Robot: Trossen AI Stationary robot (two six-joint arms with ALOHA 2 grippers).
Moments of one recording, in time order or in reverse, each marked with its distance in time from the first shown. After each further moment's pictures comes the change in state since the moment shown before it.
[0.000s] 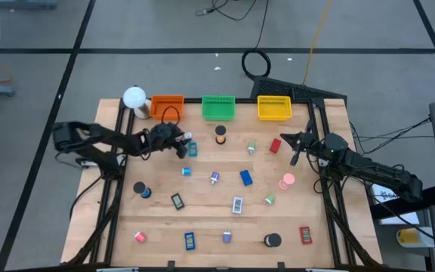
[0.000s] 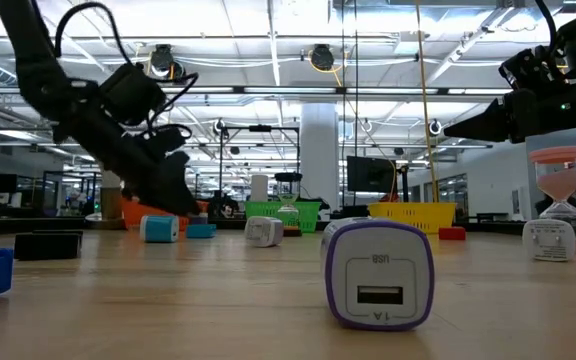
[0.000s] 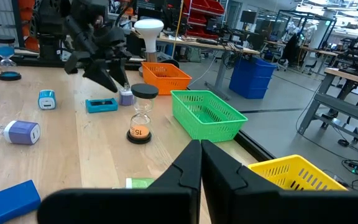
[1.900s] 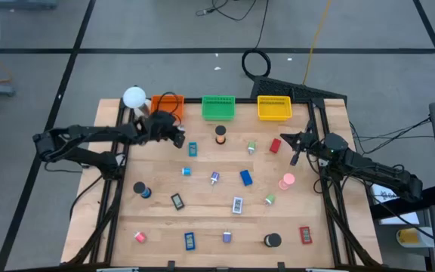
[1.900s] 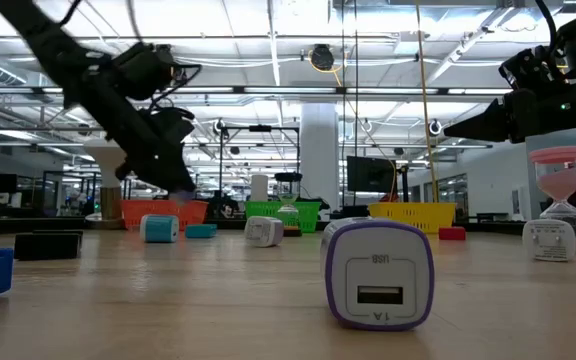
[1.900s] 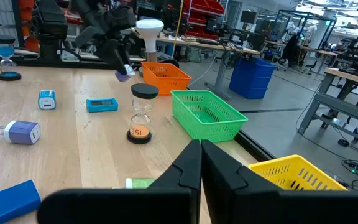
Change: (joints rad) left arm 0.088 -0.161 0.085 -0.241 0.056 -0.126; right arm 0.000 0.000 0.000 0.000 0.000 0.000
